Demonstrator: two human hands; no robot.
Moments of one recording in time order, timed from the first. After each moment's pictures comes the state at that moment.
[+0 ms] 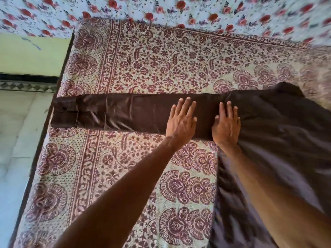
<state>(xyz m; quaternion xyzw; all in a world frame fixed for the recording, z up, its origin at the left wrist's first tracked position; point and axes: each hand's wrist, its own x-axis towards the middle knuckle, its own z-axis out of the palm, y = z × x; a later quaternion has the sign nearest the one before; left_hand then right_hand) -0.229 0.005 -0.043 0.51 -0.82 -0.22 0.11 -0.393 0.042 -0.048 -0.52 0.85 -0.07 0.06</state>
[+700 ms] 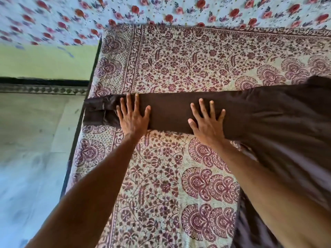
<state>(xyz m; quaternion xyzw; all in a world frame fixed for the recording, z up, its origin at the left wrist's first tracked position) -0.042 -0.035 -0.063 0.74 -0.65 -0.12 0.05 -0.299 0.025 -0.061 -0.69 0.71 0.03 0.12</state>
